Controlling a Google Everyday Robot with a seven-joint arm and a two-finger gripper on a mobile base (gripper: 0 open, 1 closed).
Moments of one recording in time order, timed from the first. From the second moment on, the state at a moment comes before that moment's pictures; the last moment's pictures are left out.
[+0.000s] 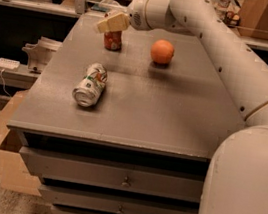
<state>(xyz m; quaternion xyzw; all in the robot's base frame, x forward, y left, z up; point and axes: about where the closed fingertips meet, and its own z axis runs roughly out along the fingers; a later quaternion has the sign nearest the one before) 0.791 0.085 0.954 -0.44 0.69 0.23 0.53</state>
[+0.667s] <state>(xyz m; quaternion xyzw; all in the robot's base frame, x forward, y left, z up) 0.820 0.096 0.938 -0.40 0.70 0.23 0.54</state>
